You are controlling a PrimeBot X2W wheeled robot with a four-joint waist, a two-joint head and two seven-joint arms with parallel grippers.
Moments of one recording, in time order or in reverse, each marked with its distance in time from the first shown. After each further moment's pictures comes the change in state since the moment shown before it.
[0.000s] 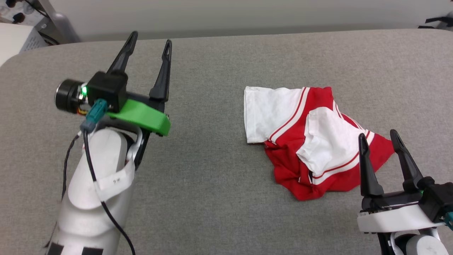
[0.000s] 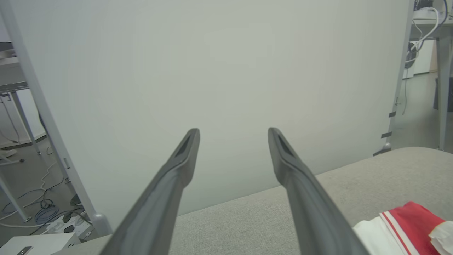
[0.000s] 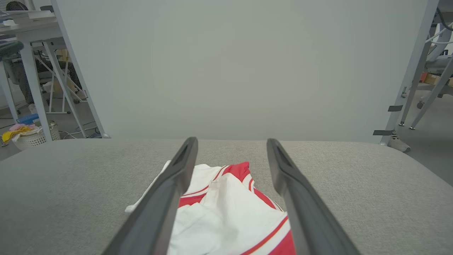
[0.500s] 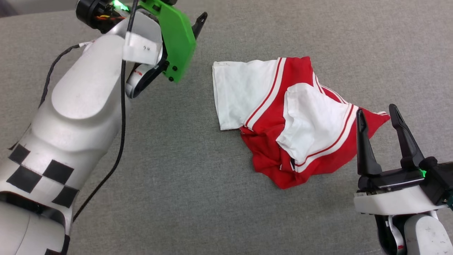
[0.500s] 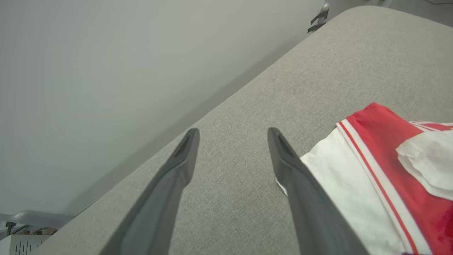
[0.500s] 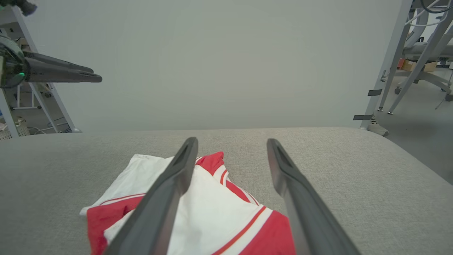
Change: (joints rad) left arm -0.573 0.187 -0.581 0.247 -0.435 -0.004 0.604; right arm -0.099 0.000 0.028 -0.014 0.021 0.000 0.000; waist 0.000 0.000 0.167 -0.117
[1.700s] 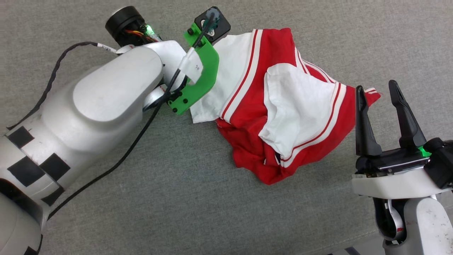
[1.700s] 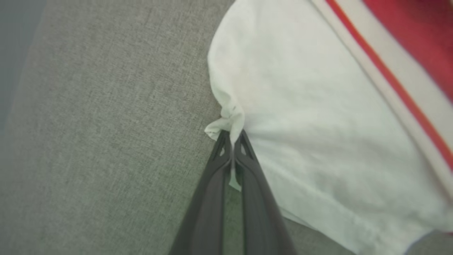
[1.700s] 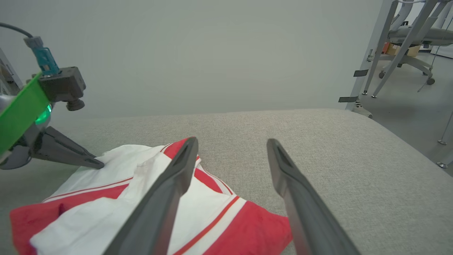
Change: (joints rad) left arm -0.188 0.088 -0.519 -0.043 -0.233 0.000 0.331; right arm -0.096 0.000 0.024 -0.003 0.041 0.000 0.000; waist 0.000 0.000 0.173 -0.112
